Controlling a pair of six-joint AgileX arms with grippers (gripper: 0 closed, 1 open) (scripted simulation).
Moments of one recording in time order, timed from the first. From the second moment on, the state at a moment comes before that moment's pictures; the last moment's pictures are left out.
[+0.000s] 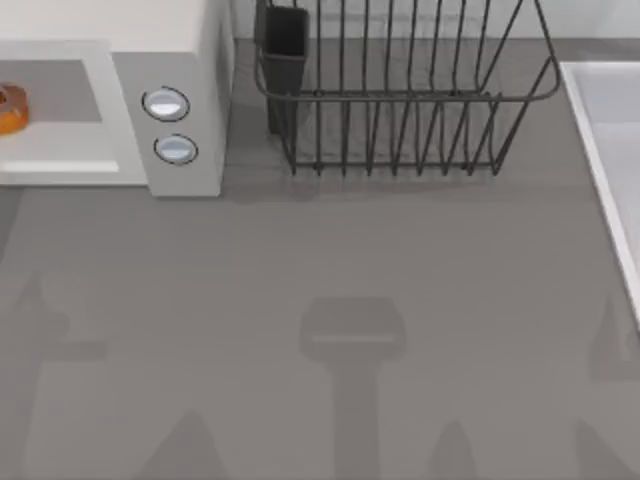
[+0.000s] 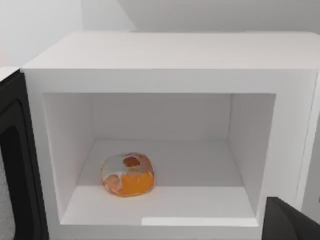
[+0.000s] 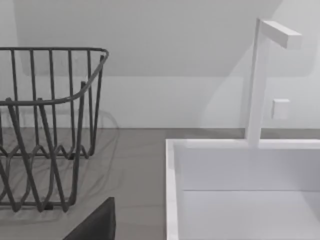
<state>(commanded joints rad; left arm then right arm) 0.25 0.24 0.07 0.17 0.26 0.01 0.00 0.00 0.00 0.00 0.00 0.00</state>
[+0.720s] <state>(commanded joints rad) 0.57 0.81 0.57 -0.18 0.44 0.37 0.00 0.00 0.00 0.00 0.00 0.00</state>
